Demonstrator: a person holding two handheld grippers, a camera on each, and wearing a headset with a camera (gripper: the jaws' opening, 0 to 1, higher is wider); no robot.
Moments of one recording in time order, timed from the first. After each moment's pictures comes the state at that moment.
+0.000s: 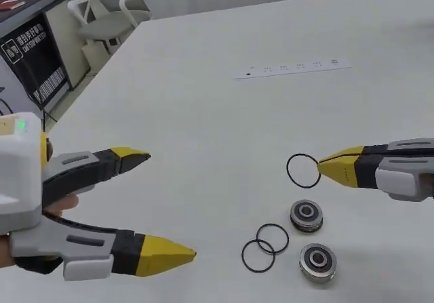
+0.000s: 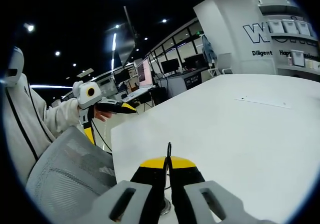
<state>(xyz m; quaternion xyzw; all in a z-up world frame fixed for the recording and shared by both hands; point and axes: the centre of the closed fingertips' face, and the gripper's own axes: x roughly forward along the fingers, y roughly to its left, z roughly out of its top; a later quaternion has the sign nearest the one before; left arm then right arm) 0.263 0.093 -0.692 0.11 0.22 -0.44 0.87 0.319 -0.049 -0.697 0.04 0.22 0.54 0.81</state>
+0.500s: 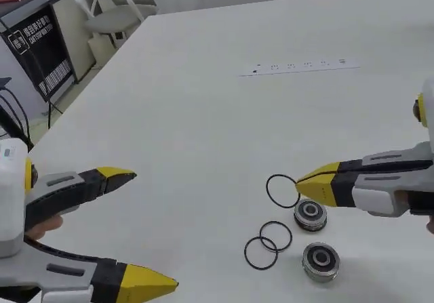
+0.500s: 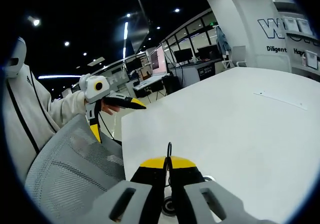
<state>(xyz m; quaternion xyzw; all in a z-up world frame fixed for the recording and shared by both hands) 0.243 0.111 -0.717 0.10 0.24 -0.42 0.87 0.292 -0.016 -0.713 0.01 0.25 0.59 0.77</state>
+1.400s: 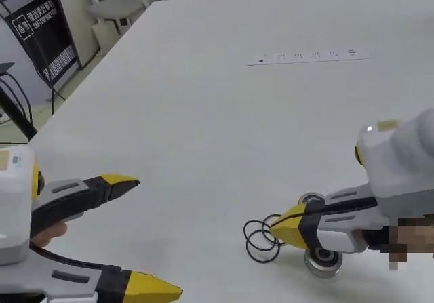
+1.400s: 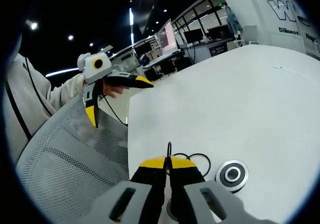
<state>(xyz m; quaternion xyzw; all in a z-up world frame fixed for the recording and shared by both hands) 0.235 0.106 -0.731 0.08 0.26 -0.42 0.87 0.270 0.007 -0.779 0.00 0.32 0.63 0.71</state>
